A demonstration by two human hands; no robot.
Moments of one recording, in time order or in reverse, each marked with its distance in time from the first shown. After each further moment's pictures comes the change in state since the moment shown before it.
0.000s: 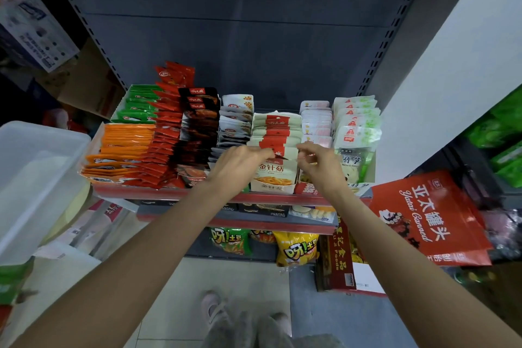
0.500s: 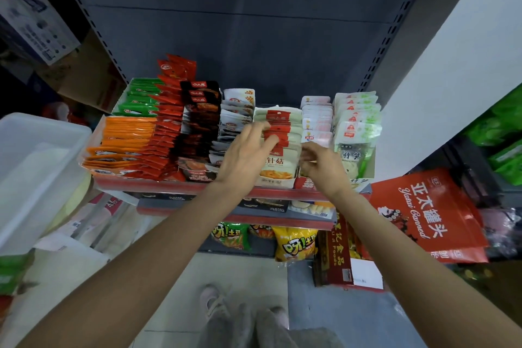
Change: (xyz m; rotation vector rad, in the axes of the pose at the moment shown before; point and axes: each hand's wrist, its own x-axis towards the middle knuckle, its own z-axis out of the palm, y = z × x) left_hand -0.002 0.024 0.000 0.011 0.162 -0.139; right_hand -0.013 -0.005 -0.008 -0.223 -0.039 -0.119
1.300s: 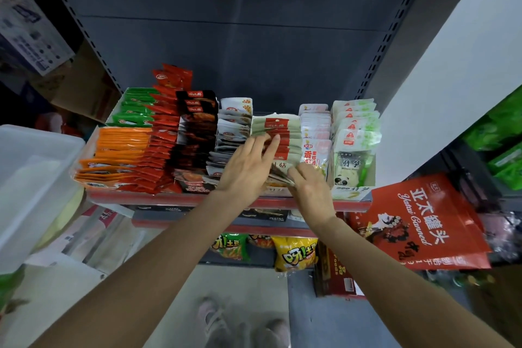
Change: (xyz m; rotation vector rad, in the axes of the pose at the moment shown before) left_hand 0.007 -0.006 0.015 0.214 -0.193 0.072; right_hand -0.012 0.015 0.044 -0.453 0.131 -0.316
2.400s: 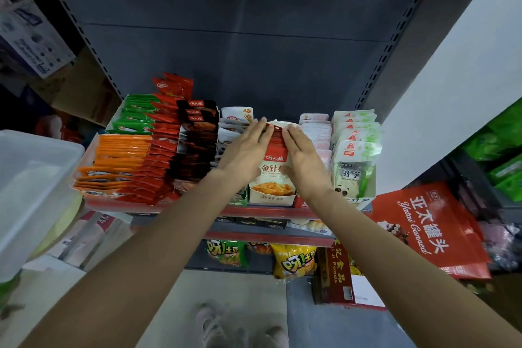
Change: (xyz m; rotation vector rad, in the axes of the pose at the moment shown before) left_hand 0.043 -0.024 -0.015 -0.091 -0.159 -0.040; right_hand 0.064 -0.001 -0.026 0.097 -0.124 0.095
